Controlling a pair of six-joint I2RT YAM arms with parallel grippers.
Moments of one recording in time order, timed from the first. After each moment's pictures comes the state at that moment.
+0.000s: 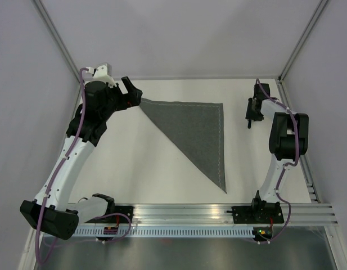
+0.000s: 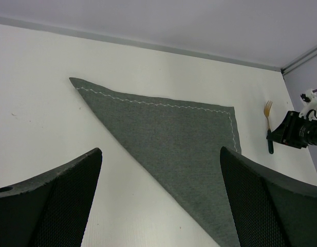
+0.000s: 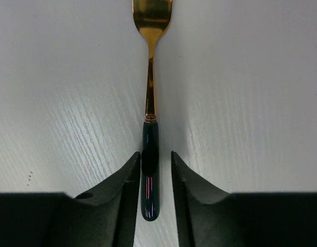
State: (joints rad) left arm -0.29 1.15 1.28 -0.40 -0.04 -0.41; right arm -0.09 2.05 1.42 -0.39 0.14 0.13
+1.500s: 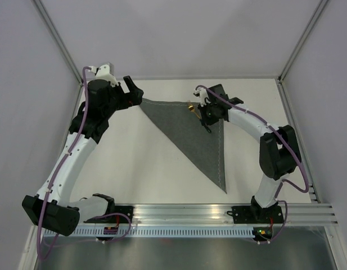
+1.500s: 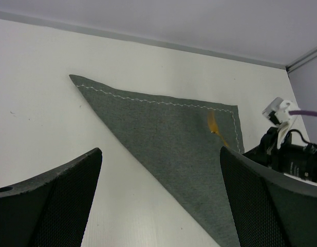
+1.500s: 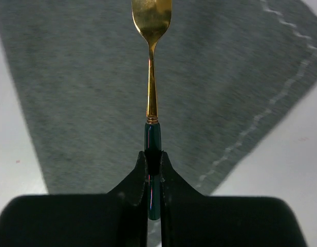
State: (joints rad) left arm -0.29 1.18 1.28 -0.39 -0.04 -0.41; right arm 0.36 1.81 1.40 -0.54 -0.13 -0.10
